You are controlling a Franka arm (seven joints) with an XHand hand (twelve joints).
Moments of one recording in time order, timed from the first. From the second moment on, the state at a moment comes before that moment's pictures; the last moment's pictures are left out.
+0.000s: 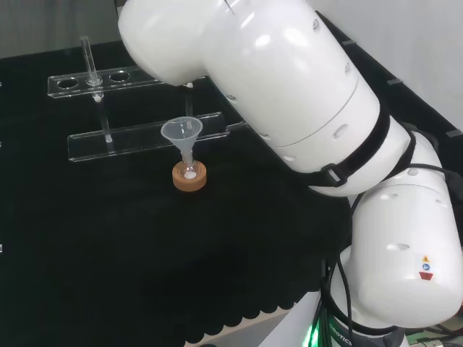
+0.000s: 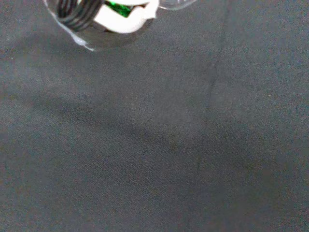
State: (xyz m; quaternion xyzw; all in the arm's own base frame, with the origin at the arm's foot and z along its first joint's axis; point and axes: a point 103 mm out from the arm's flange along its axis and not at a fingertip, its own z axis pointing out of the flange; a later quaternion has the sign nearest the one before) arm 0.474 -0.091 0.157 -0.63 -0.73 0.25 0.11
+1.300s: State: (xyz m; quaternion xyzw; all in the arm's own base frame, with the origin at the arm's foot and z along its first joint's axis) arm 0.480 -0.107 0.110 -0.64 -0.72 0.25 0.13
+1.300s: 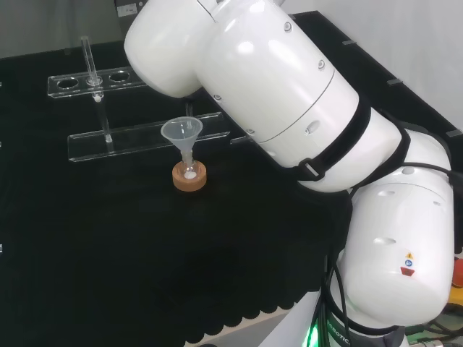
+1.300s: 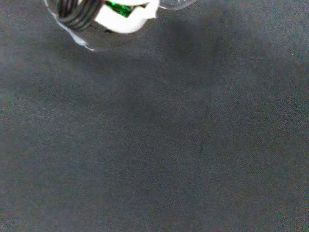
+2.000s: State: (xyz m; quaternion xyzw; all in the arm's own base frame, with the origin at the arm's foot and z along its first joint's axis) arm 0.479 -0.123 0.102 -0.65 -0.71 0.24 0.14
